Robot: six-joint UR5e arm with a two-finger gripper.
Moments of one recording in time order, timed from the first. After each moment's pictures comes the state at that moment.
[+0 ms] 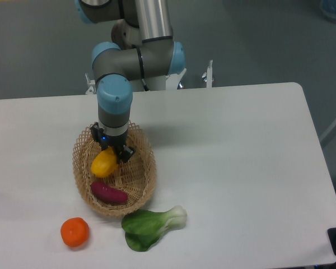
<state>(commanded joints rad) 2.20 -1.81 -1.99 -0.85 1.41 0.83</state>
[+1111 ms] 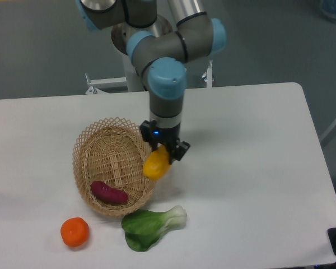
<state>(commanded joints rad) 2.46 -1.79 -1.85 -0.92 1.49 1.11</state>
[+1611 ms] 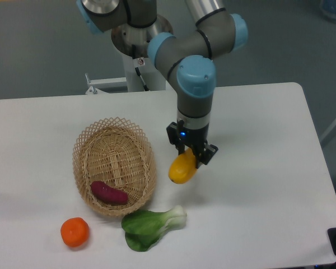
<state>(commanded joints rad) 2.49 -1.87 -1.75 -0.91 1.55 1.20</state>
